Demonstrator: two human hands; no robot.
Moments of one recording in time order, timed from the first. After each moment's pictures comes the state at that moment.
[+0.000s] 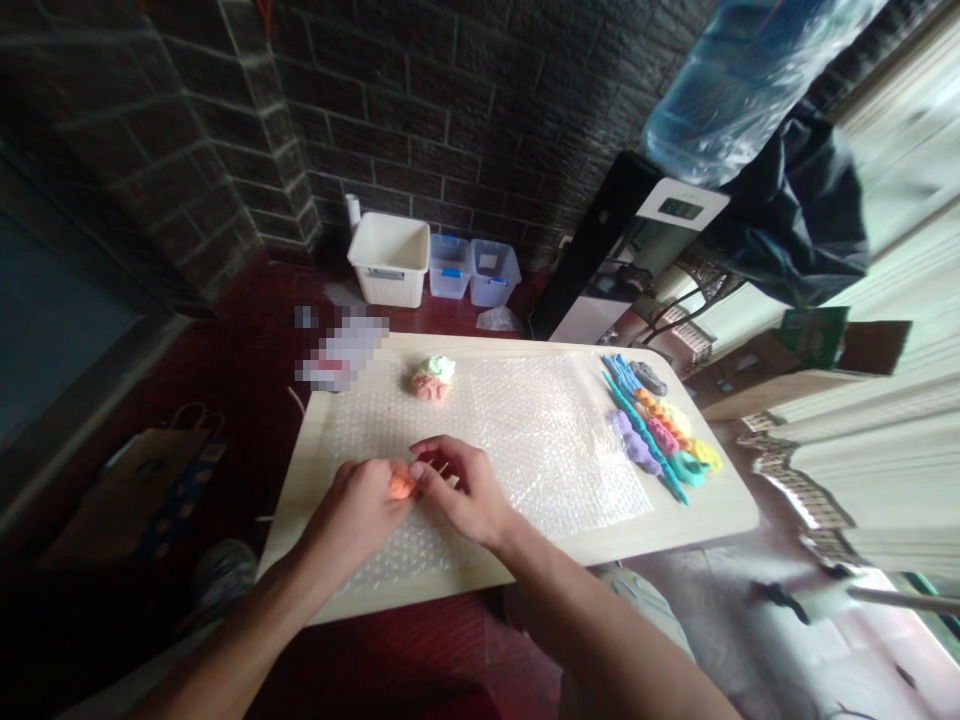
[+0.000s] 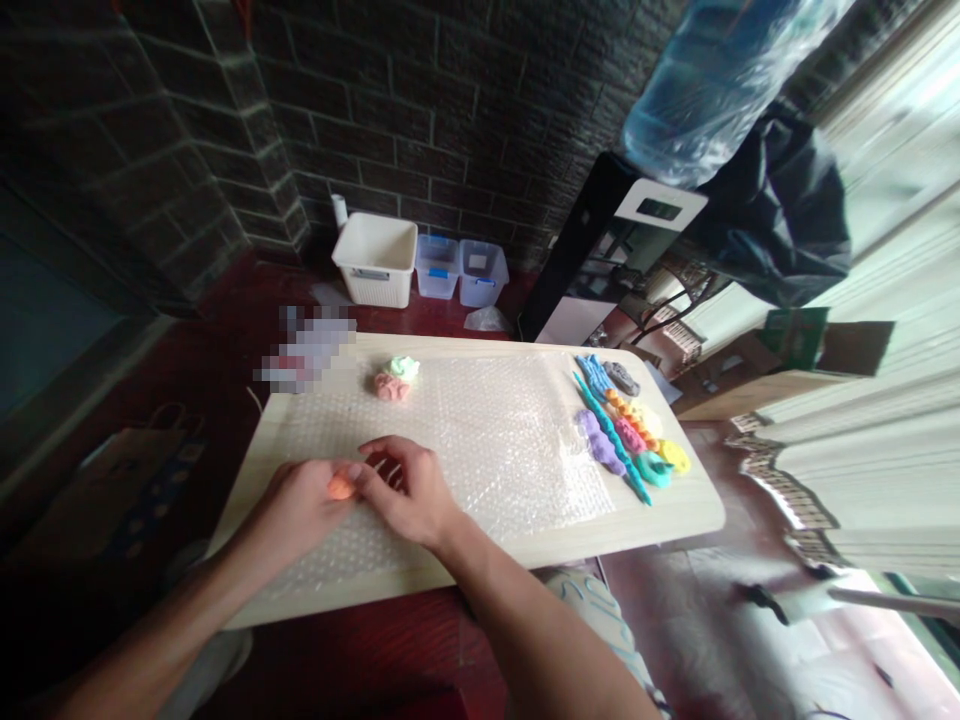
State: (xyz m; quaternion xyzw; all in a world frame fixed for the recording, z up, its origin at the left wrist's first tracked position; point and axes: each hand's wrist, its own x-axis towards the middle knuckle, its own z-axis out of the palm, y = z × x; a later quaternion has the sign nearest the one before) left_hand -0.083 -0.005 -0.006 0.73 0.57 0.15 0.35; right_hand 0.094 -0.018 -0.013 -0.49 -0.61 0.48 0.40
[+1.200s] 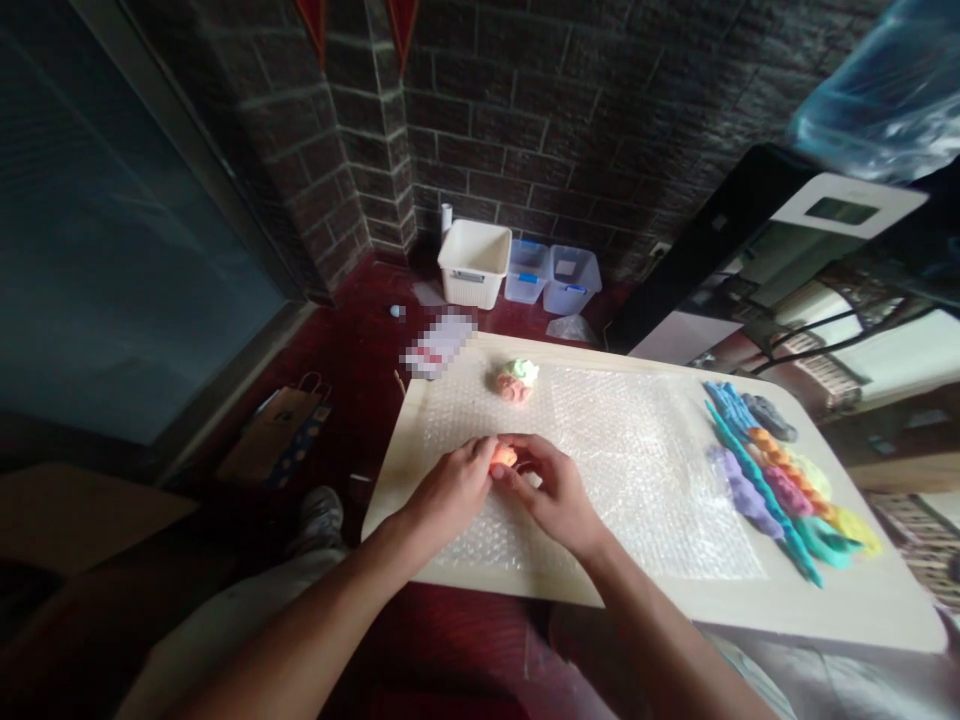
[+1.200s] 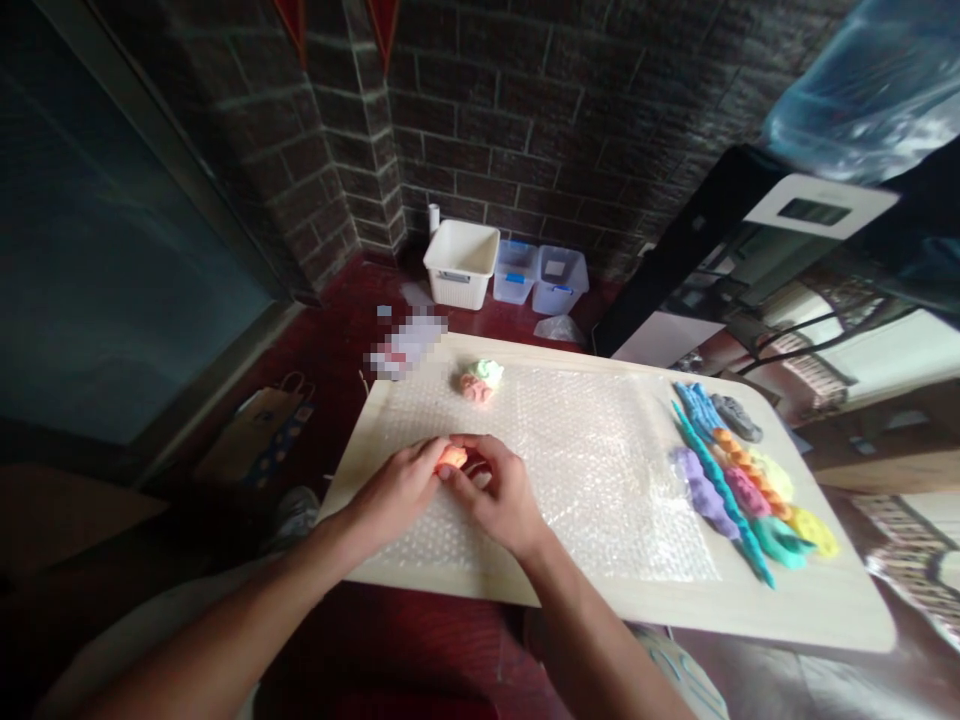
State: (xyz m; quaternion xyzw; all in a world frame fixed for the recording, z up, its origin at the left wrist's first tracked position) left_hand -0.081 -0.005 -0.017 0.76 0.49 0.25 0.35; right_hand 0.102 -0.010 -0.020 -0.48 -0.63 0.47 0.39
